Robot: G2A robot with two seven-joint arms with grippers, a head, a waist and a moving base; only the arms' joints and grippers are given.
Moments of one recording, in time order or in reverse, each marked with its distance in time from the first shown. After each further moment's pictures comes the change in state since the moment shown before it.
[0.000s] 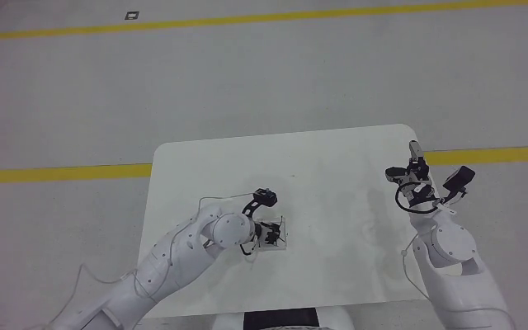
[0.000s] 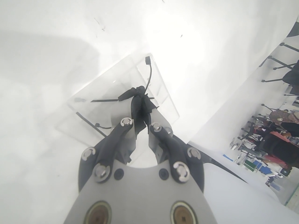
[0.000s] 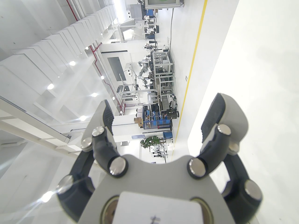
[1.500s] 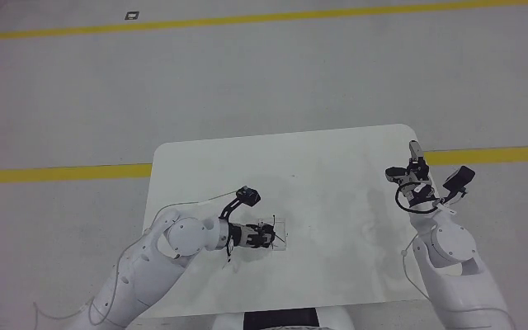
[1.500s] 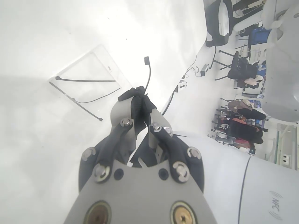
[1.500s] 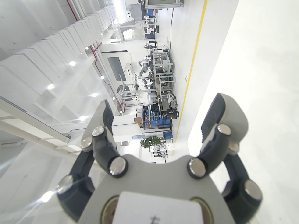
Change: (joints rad) left arm 0.223 0.130 -0.299 -0.248 -0.192 -0.203 -0.064; right arm 0.000 0.000 0.000 0.000 0.000 0.000 0.000
